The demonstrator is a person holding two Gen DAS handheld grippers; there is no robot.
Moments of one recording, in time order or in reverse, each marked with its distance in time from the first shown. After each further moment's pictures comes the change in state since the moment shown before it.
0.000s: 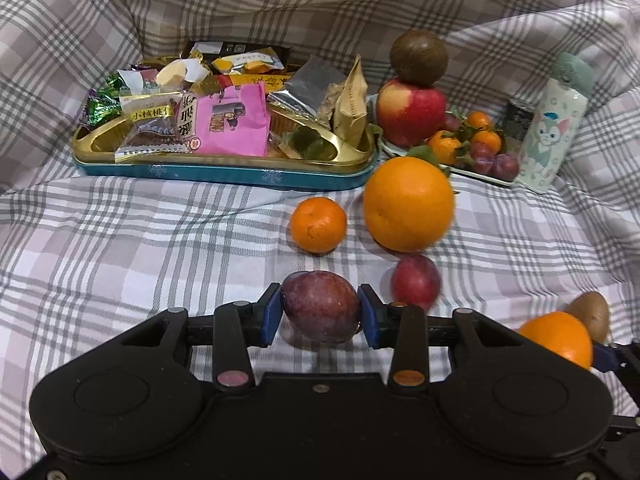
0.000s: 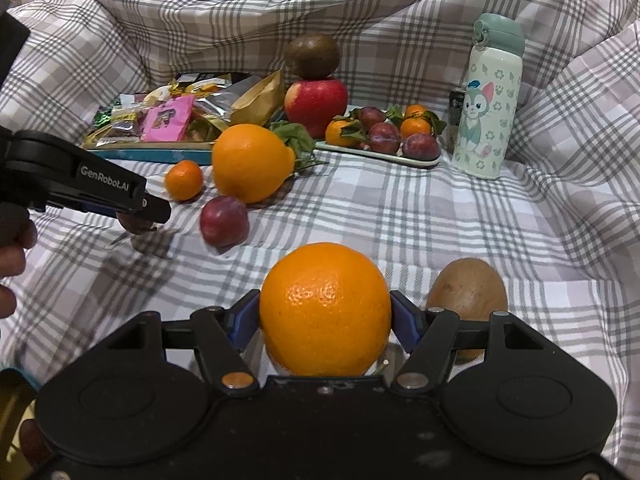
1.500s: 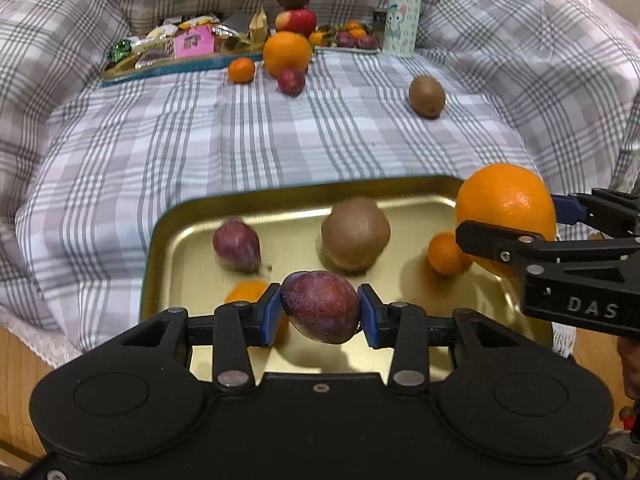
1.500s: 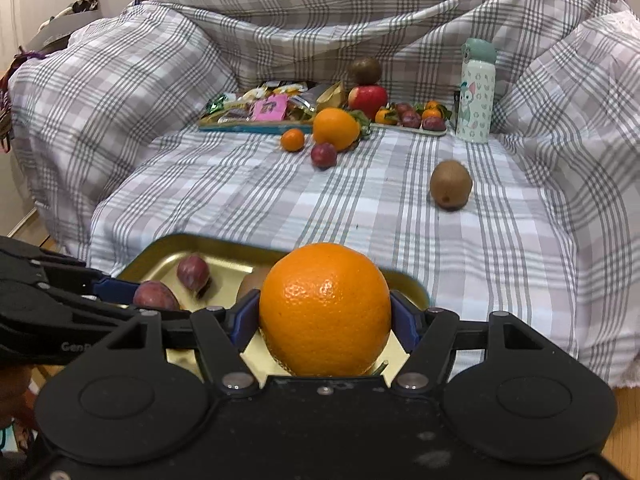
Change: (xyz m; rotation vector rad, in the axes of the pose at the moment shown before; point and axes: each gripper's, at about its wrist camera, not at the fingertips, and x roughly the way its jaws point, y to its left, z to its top) left arm -0.169 -0.044 -0.195 0.190 0.074 -0.060; right arm -0.192 0.015 -0.120 -0.004 -0.036 0.134
